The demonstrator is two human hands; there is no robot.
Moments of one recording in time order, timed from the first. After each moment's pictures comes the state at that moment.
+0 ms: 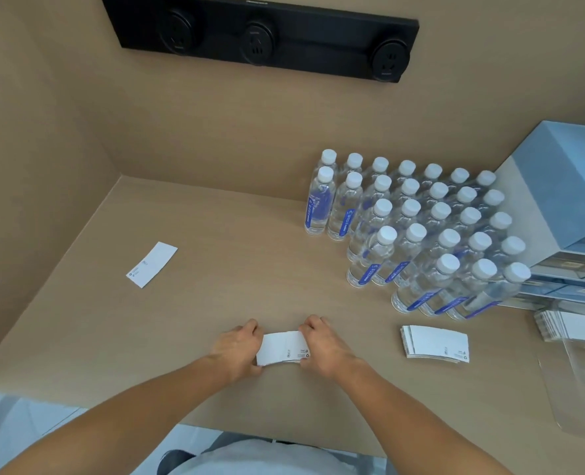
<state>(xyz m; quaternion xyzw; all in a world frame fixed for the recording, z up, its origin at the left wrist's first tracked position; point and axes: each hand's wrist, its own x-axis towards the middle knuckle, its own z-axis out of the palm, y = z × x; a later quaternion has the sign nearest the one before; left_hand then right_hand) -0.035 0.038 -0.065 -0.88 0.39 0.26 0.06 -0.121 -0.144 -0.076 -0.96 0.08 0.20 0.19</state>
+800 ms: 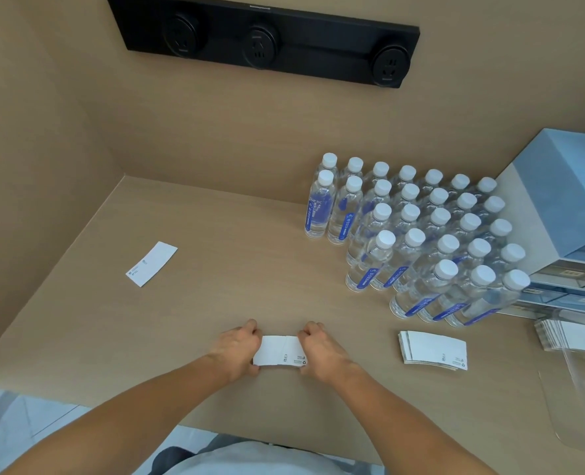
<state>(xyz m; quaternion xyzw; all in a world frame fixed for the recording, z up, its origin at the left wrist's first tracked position) -0.032 0.033 -0.073 -0.88 0.38 0.27 0.06 -0.121 -0.144 -0.071 -0.96 0.07 0.24 0.16</state>
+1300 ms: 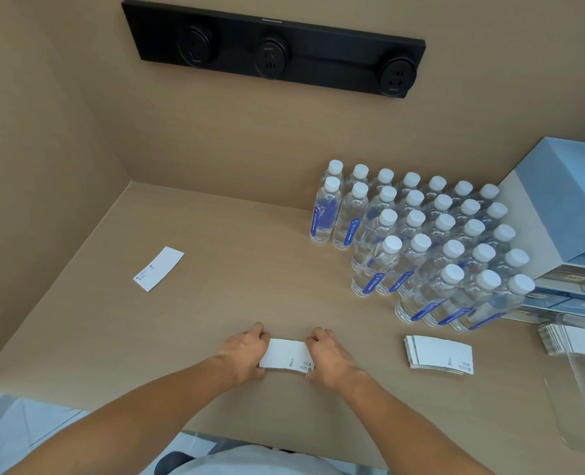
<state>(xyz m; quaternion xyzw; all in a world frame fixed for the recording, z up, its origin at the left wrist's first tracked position) -0.028 0.037 -0.074 -0.88 0.40 0.27 0.04 -0.124 -0.139 -0.069 -0.95 0.09 0.23 0.17</state>
